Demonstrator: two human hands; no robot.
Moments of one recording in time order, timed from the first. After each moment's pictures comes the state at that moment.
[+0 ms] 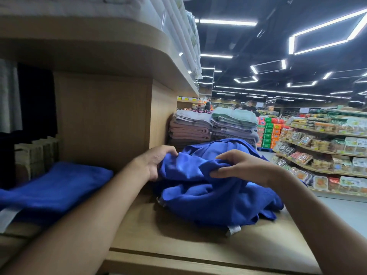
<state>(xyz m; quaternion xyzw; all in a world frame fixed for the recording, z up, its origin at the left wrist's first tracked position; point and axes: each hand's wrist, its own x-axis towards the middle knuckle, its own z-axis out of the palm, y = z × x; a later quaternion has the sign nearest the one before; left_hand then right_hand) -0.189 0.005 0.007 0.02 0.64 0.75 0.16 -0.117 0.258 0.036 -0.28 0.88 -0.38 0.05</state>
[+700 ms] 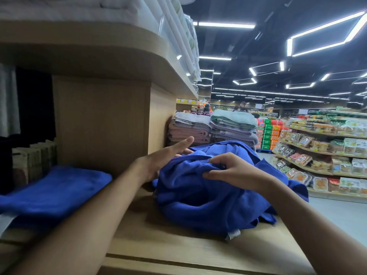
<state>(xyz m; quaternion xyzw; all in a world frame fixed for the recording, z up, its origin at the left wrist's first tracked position) -0.168 0.007 0.022 0.22 0.74 0.62 0.15 -0.129 0.245 0.024 -0.30 0.90 -0.31 -0.09</state>
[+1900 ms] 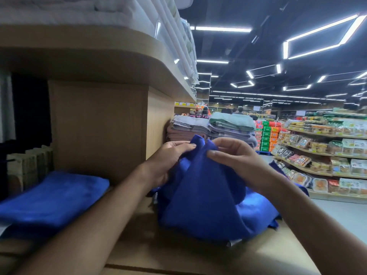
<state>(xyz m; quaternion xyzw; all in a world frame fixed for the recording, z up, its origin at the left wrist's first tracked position) -0.154 0.034 0.028 0.23 0.64 0.73 0.03 -0.106 0.235 0.040 -0.37 0.68 -0.63 -0.04</state>
